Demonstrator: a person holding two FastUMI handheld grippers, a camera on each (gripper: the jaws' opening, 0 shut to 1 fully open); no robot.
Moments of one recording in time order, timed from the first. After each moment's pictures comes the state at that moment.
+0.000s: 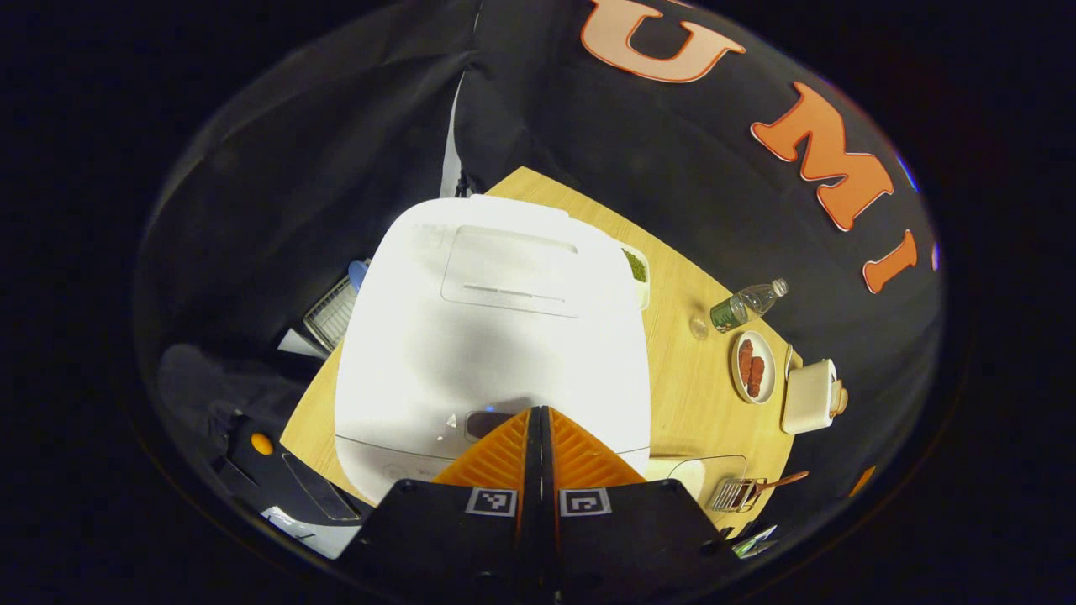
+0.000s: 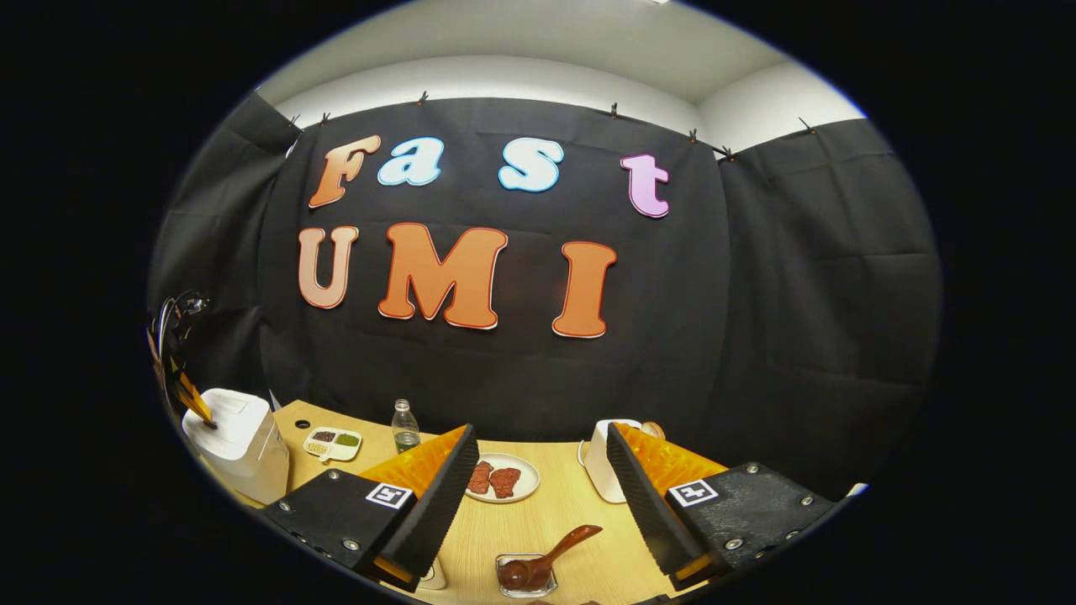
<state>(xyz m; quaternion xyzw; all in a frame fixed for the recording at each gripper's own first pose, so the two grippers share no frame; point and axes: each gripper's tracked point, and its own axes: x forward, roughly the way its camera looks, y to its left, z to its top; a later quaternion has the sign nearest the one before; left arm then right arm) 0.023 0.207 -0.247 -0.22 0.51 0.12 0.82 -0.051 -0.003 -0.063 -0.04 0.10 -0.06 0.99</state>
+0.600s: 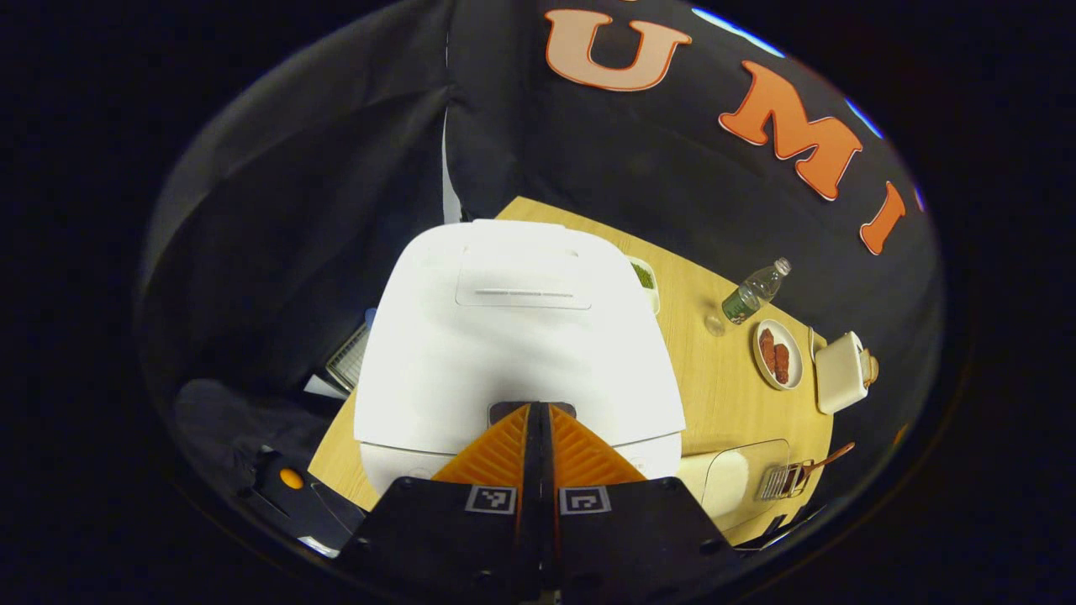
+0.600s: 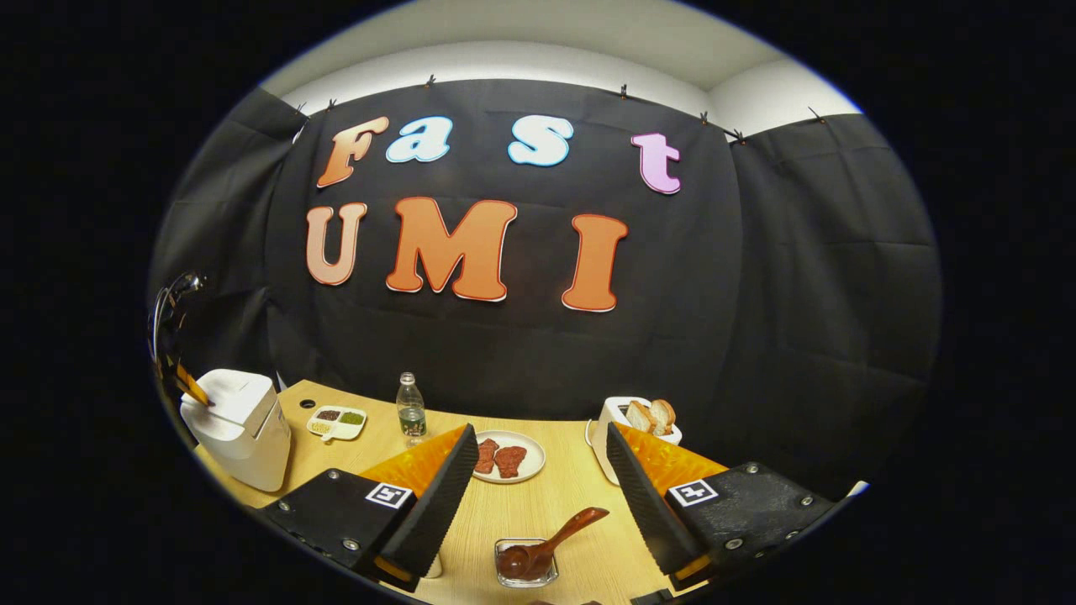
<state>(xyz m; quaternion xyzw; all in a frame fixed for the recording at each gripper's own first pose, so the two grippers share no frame) 0.011 0.205 -0.221 -0.13 0.44 0.11 0.88 -0.055 -0.004 -0.102 -0.04 0.14 -0.04 0.99</state>
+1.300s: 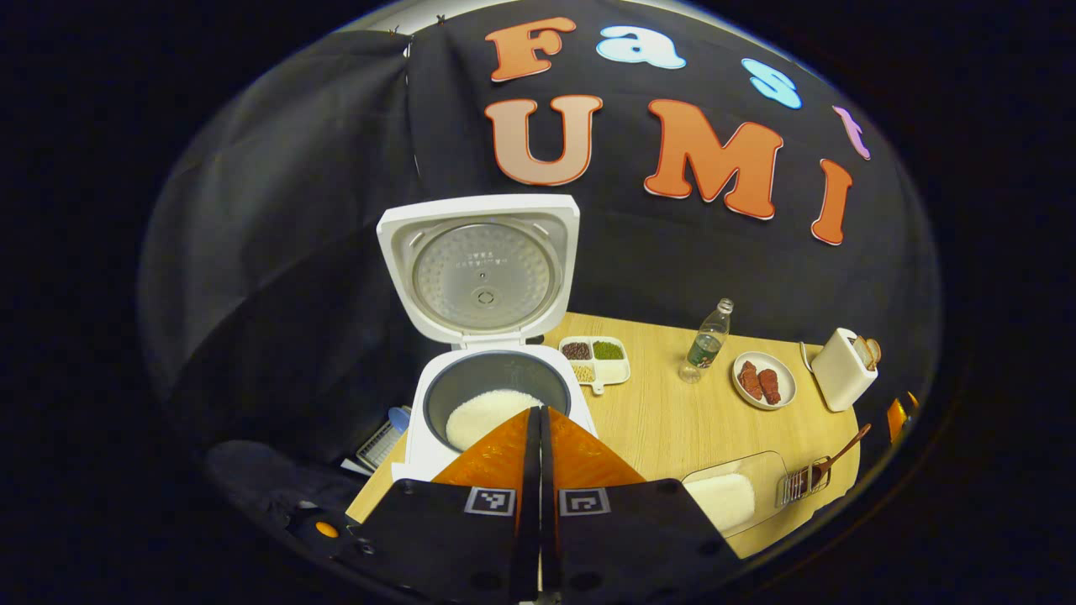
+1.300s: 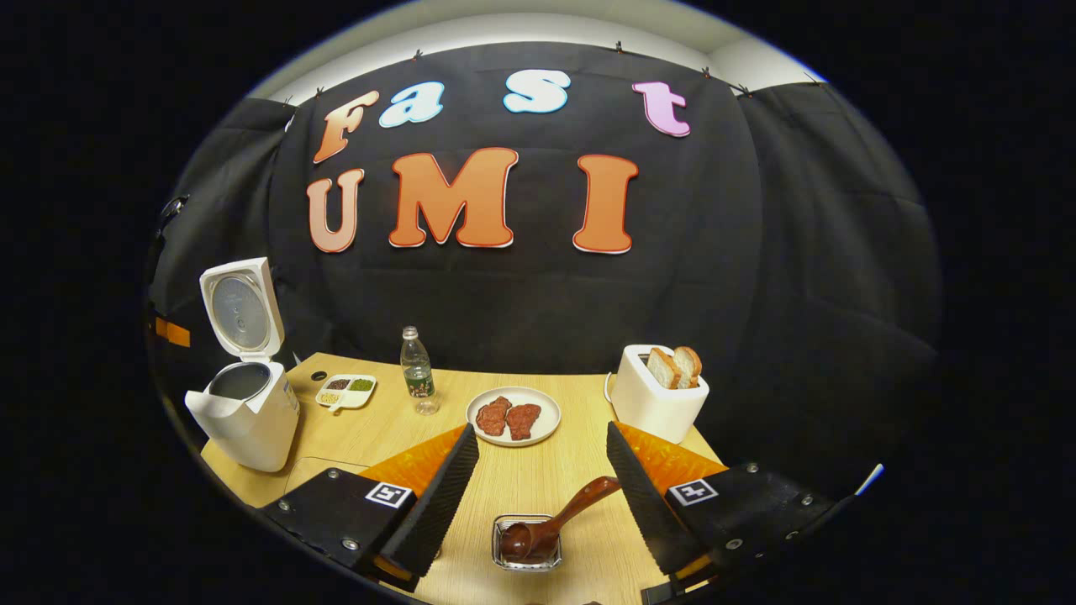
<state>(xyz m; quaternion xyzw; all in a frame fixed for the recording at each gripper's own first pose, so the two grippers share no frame) 0.002 0.147 -0.119 0.00 0.27 0.11 0.96 -0.047 -0.019 -0.179 0.00 0.23 0.00 0.97</state>
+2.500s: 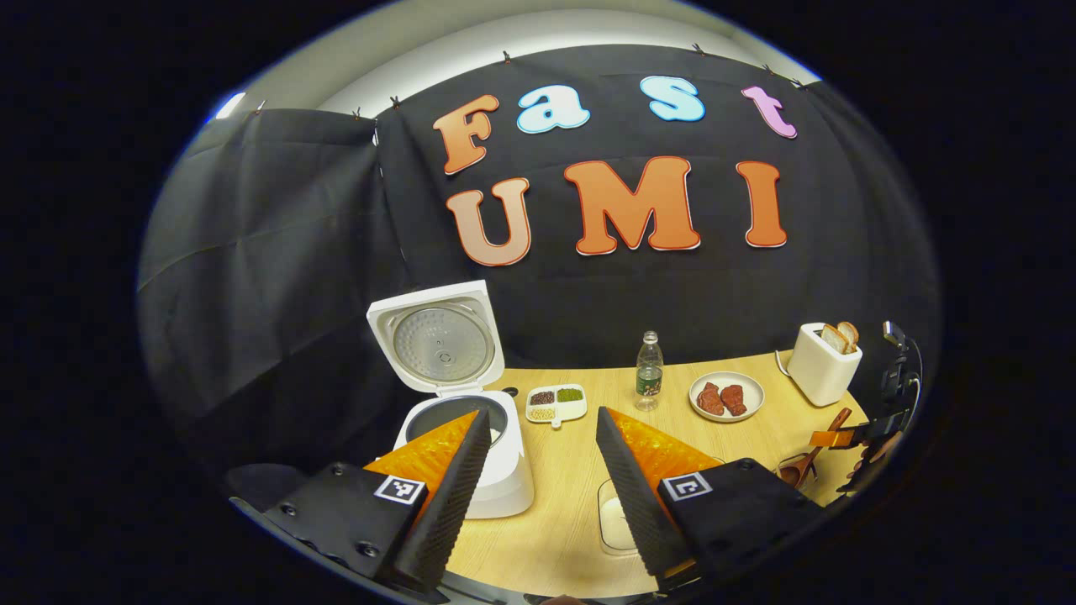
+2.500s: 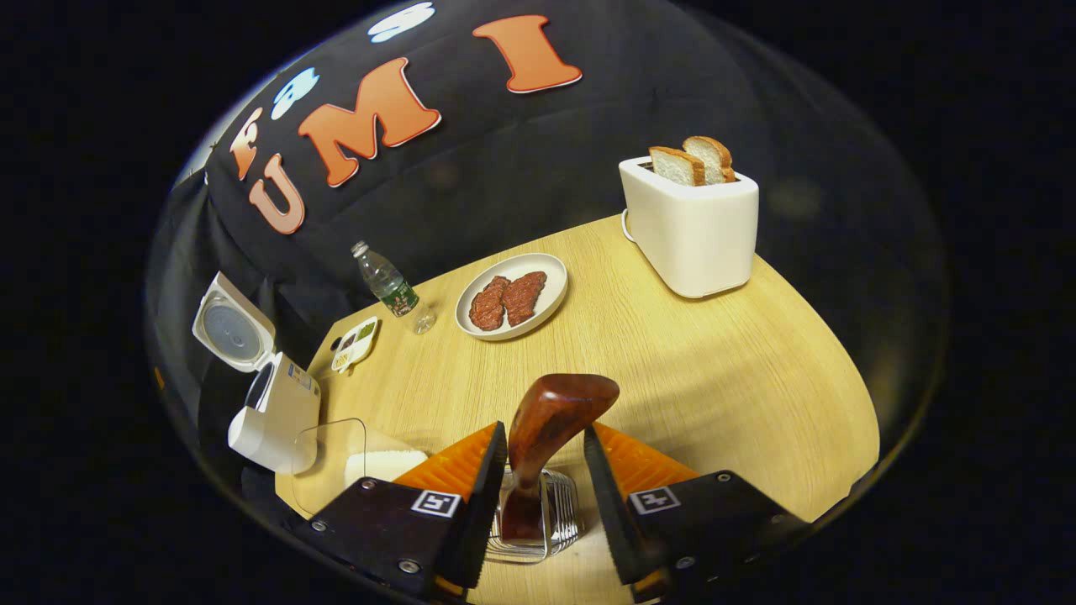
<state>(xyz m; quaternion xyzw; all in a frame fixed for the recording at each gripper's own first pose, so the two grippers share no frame) -0.066 -0.002 -0.079 0.08 0.17 0.12 0.98 -0.030 -0.048 -0.348 0.19 0.42 0.04 0.88</state>
